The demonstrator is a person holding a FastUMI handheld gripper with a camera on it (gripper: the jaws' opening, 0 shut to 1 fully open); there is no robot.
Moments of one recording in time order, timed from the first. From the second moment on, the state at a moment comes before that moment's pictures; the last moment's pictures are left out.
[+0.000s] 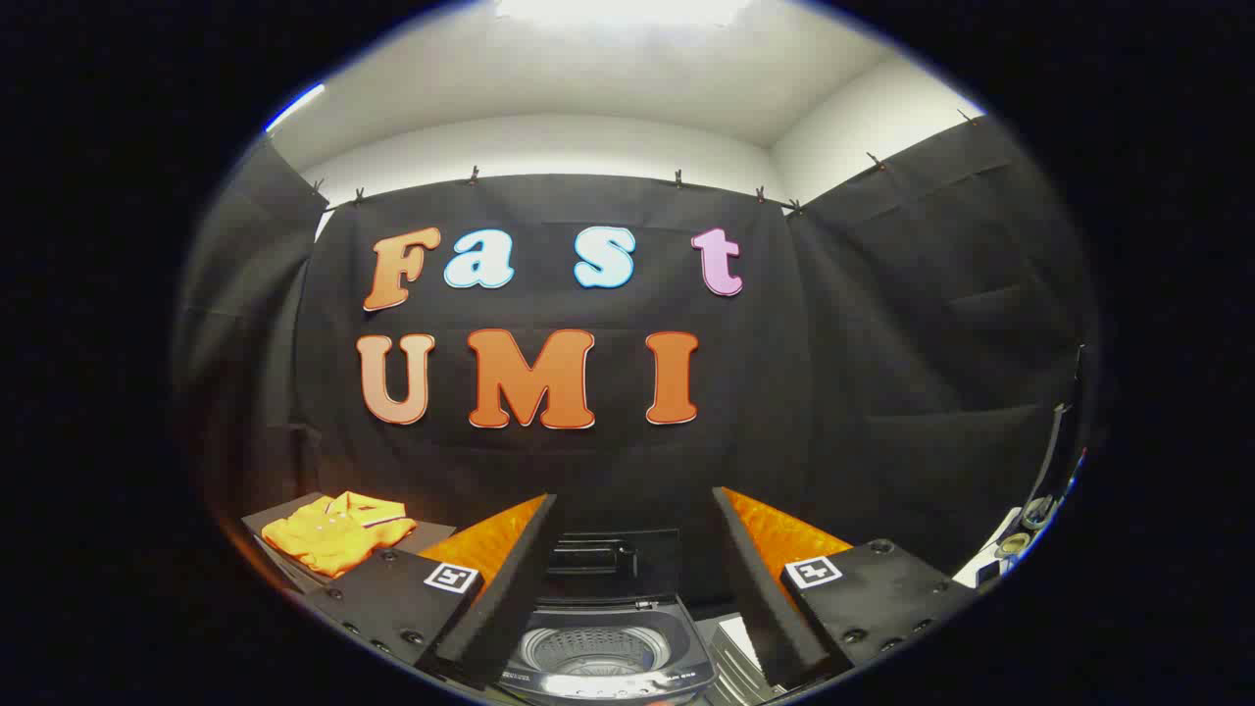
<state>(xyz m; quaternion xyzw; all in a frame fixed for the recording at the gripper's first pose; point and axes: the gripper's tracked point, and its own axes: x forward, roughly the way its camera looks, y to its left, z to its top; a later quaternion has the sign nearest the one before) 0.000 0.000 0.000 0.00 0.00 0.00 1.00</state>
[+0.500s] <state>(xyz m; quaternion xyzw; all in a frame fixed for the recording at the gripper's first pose) -0.002 0.004 0.002 -0.01 -0.01 -0.02 1.00</state>
